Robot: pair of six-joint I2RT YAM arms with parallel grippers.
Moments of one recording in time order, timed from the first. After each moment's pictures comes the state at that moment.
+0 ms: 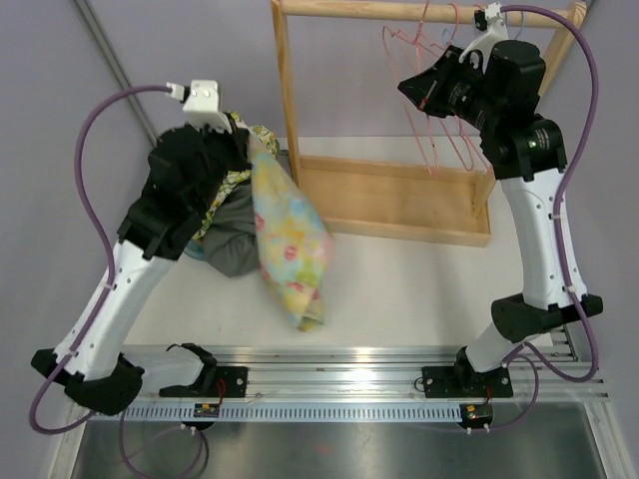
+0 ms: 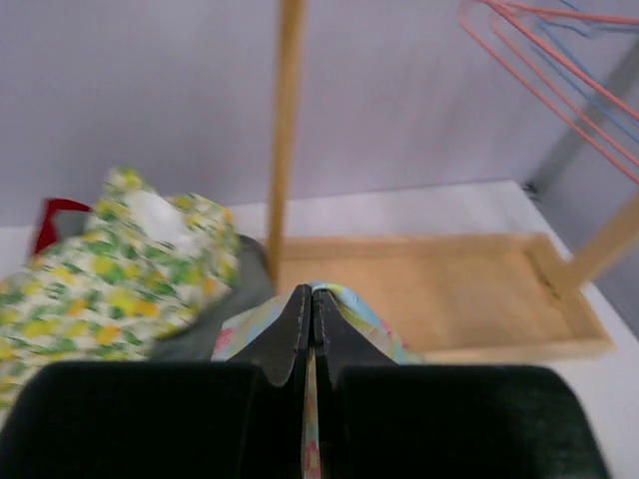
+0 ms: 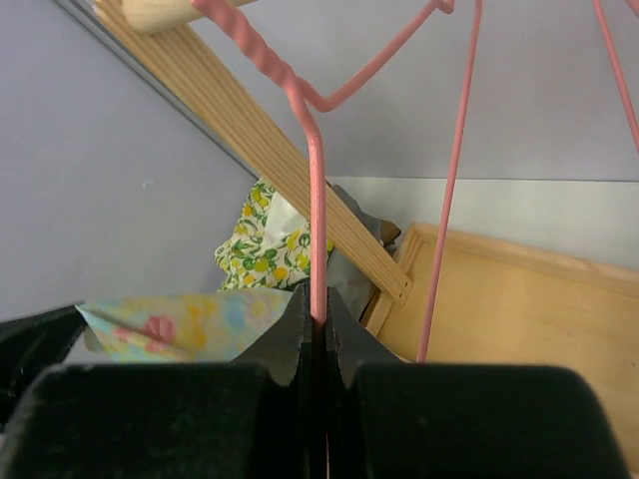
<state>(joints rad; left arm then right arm) -0.67 1.13 1.52 -0.43 -0.37 -0.17 0.29 1.58 2.21 -0.73 -0.24 0.51</state>
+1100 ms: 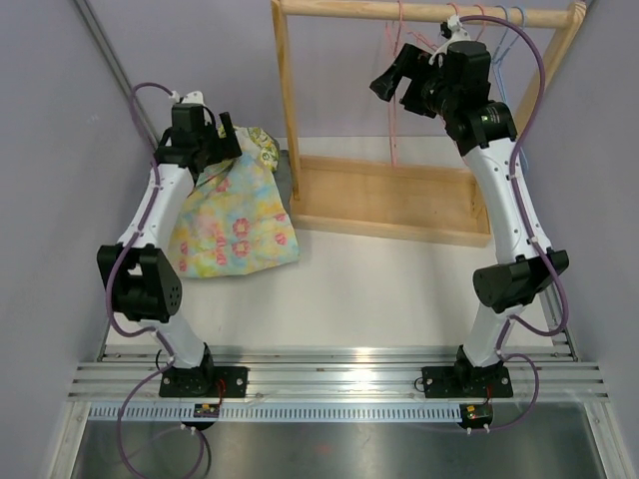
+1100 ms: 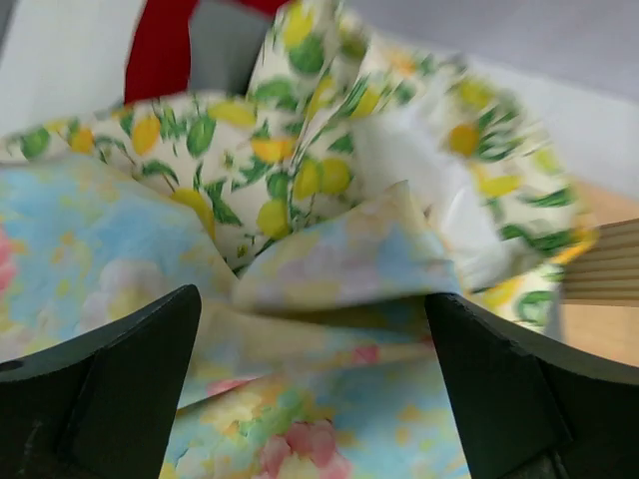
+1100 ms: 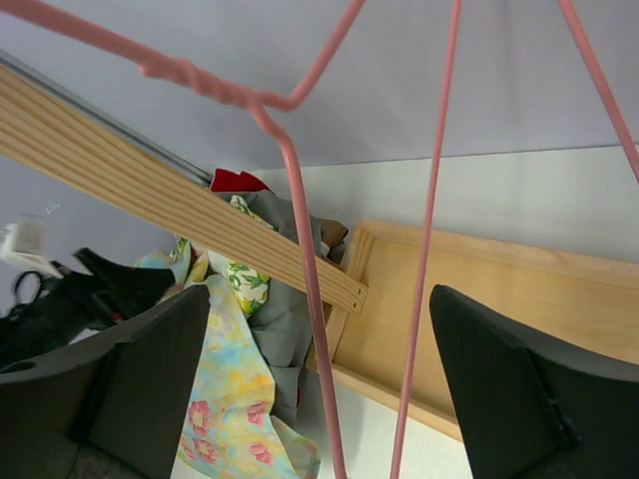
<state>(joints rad) -0.06 1.75 1.62 -0.48 -0.07 -0.28 0.28 1.86 2.28 -0.65 -0.16 0.53</state>
